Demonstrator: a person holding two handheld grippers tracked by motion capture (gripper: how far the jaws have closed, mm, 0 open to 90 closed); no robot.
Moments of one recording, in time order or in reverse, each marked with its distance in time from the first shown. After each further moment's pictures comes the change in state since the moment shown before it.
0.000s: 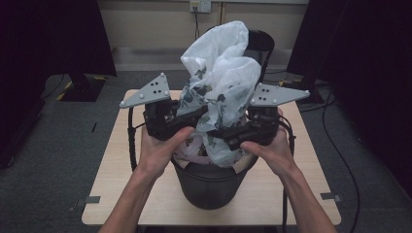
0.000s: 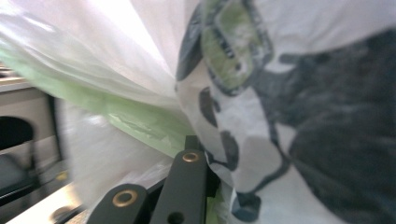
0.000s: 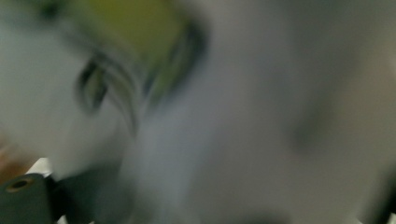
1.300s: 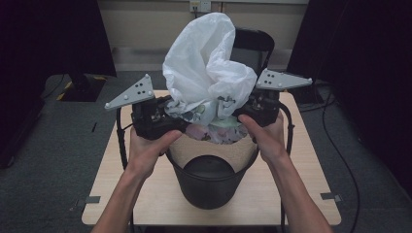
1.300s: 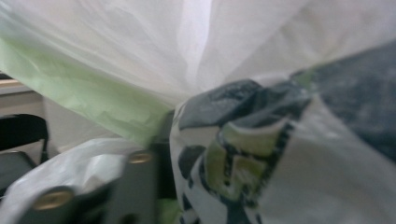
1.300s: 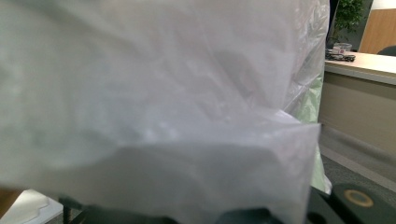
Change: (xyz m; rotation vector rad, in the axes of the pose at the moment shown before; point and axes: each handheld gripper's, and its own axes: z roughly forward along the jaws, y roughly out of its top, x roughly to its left) left arm 0.012 -0.008 -0.023 -0.030 0.080 -0.011; right arm -0.028 0.006 0.004 -0.097 -0.014 0.065
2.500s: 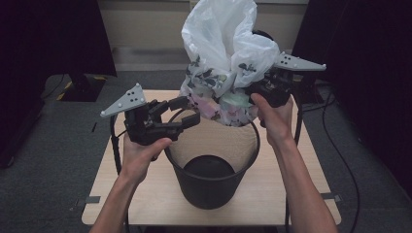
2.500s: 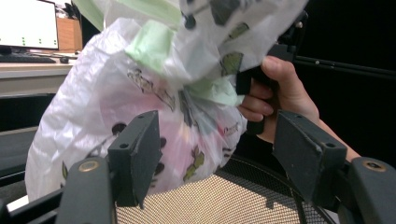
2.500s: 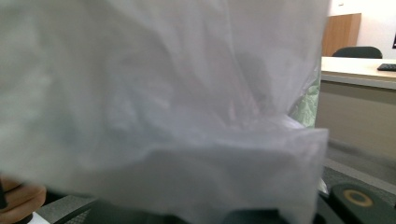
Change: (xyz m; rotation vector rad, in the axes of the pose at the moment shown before) left arm 0.014 -0.024 -0.014 0.022 0.078 -0.041; right arm -0.047 0.009 -0.010 -0.062 -0.124 0.067
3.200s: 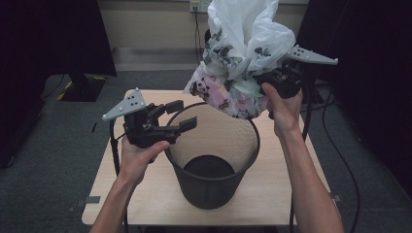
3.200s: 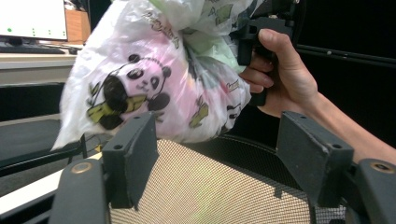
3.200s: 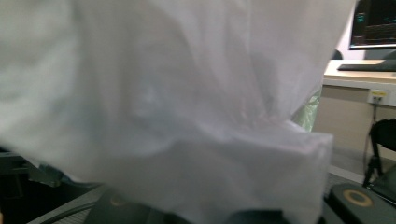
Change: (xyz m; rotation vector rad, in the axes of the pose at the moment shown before) left arm 0.008 -0.012 -0.007 0.031 0.035 0.006; right arm -0.030 0.005 -0.010 -0.027 -0.107 0.029
